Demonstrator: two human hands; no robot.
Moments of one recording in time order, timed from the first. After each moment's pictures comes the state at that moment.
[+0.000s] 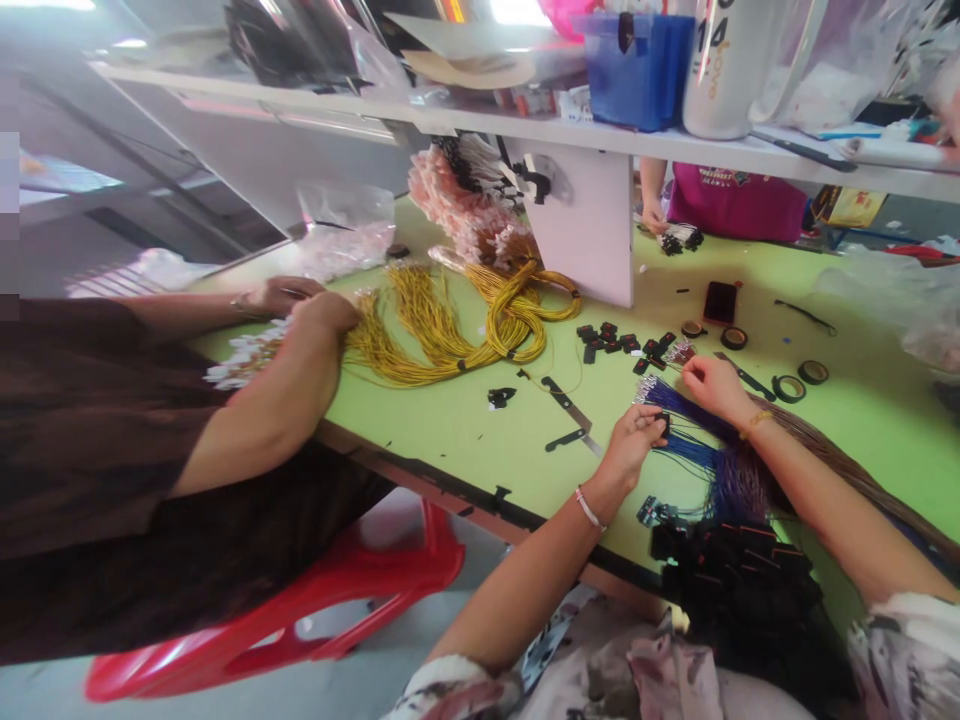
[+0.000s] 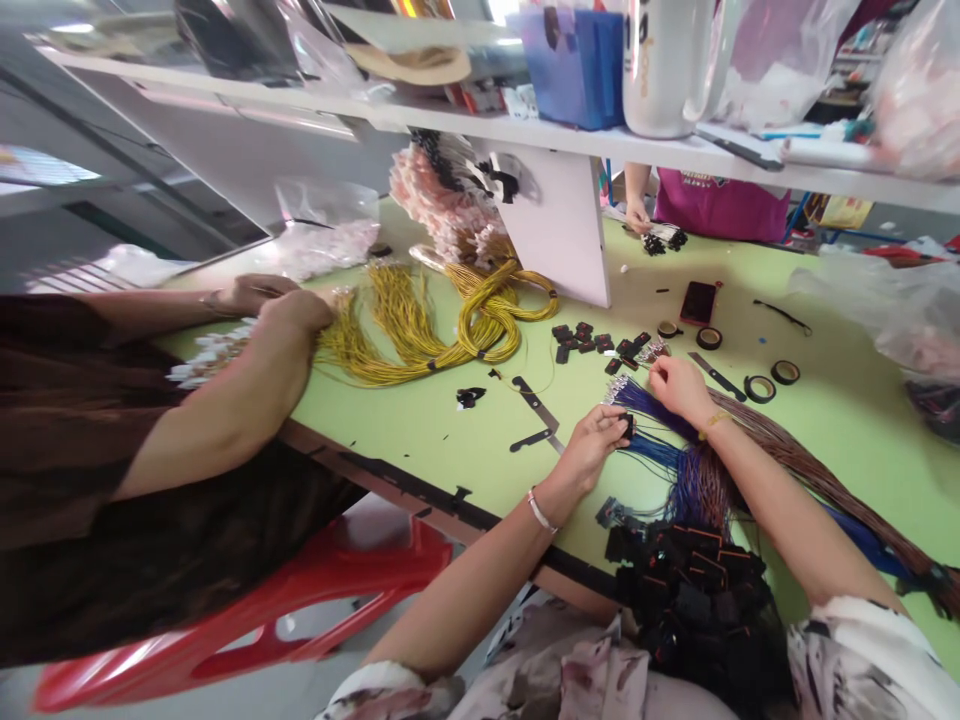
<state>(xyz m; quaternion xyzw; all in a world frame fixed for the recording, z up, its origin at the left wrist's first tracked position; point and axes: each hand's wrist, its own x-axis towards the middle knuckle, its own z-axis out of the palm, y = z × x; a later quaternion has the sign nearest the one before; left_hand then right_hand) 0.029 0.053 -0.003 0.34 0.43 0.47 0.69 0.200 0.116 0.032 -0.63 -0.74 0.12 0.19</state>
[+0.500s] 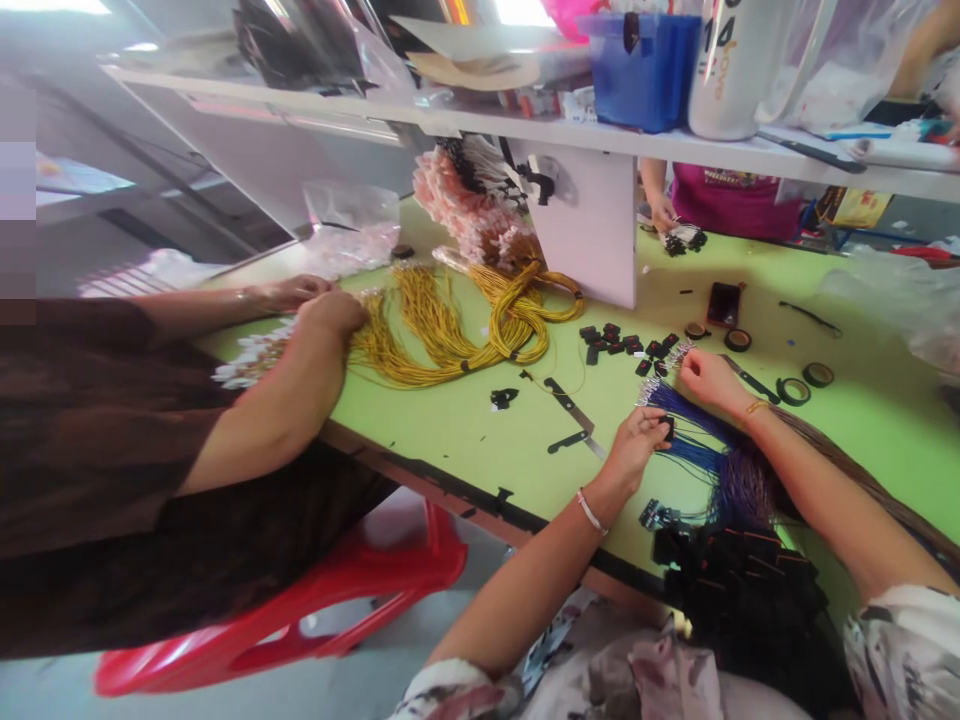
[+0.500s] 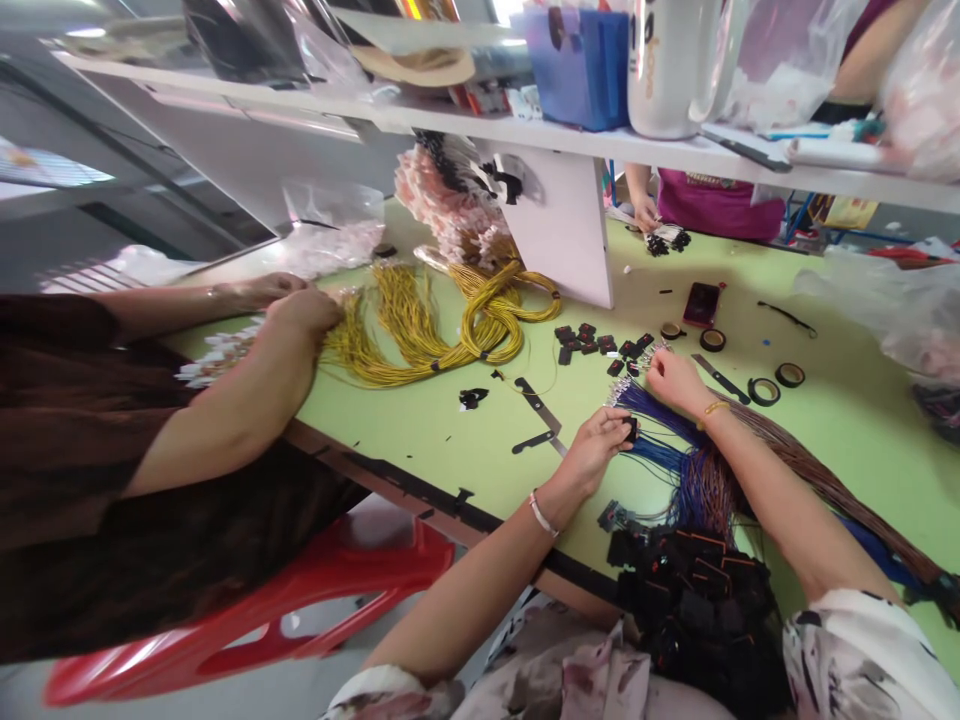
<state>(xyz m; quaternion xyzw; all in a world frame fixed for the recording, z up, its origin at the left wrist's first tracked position) 0.029 0.052 -0.003 0.33 0.43 0.46 0.71 0.198 0.140 0.030 -0.62 -0.75 0.11 0.19</state>
